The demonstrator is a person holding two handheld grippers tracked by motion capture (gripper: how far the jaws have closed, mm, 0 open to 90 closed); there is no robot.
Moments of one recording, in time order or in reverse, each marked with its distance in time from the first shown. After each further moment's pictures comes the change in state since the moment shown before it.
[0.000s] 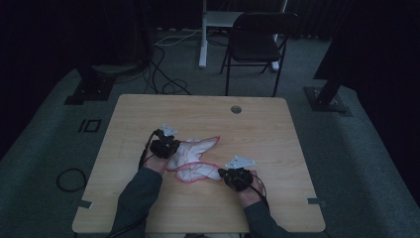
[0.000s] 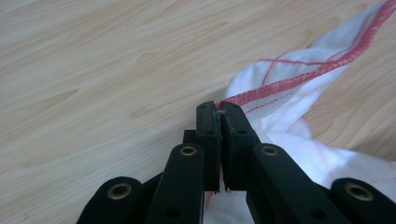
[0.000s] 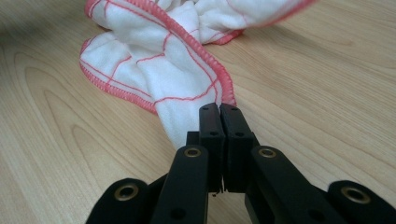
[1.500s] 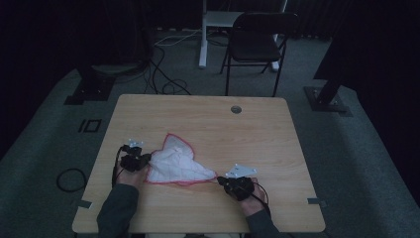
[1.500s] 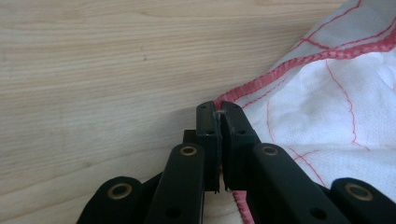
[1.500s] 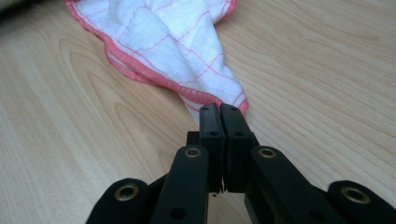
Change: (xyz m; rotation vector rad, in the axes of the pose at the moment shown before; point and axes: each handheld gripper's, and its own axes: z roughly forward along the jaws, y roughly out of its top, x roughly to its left) left arm 0.068 -0.083 -0.017 0.062 0.059 -0.256; right arm 0.018 -0.012 -0.017 -0.012 0.045 -0.027
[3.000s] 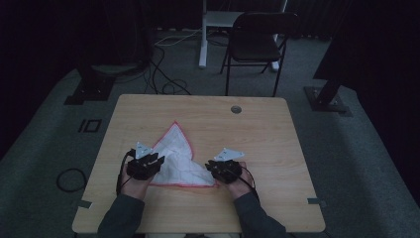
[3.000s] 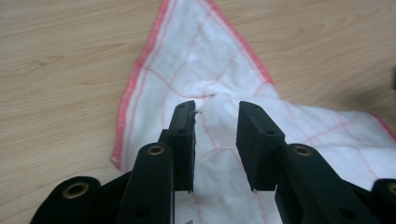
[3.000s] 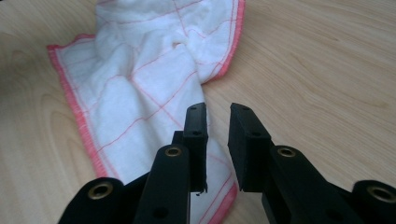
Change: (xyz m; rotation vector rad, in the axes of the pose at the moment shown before) left arm -0.067 0.001 -0.059 -0.168 -0.078 0.157; right arm -0.010 0.046 0.036 -0.044 0.012 -0.016
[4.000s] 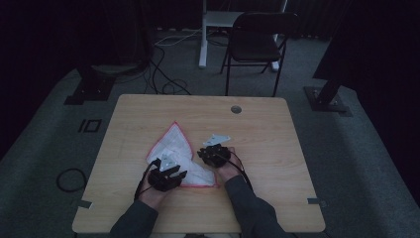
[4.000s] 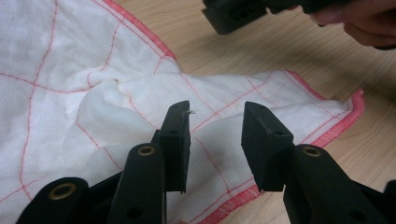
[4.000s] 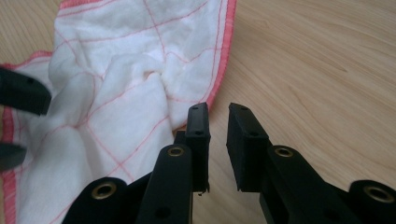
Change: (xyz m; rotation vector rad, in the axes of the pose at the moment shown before) left arm -0.055 -0.014 0.024 0.061 -0.154 0.145; right arm -0.020 0.035 0.049 0.040 0.006 -0.035
